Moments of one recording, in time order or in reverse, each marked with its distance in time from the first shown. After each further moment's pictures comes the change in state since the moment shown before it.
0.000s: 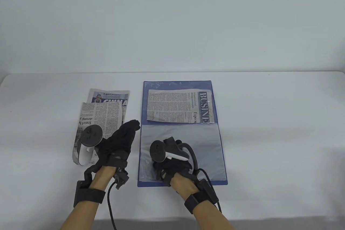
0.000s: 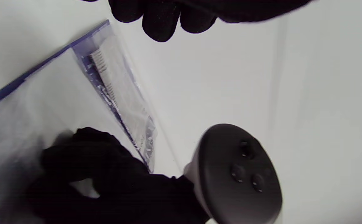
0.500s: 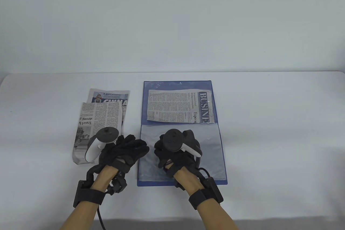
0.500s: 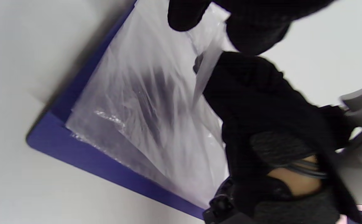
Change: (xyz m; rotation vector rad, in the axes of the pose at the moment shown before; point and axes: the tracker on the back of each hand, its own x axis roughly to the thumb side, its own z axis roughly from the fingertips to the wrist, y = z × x) left_hand -0.021 -0.029 -0.010 -0.330 0.370 -0.099; right_hand -0.018 -0.035 0.018 -0.173 0.006 -0.280
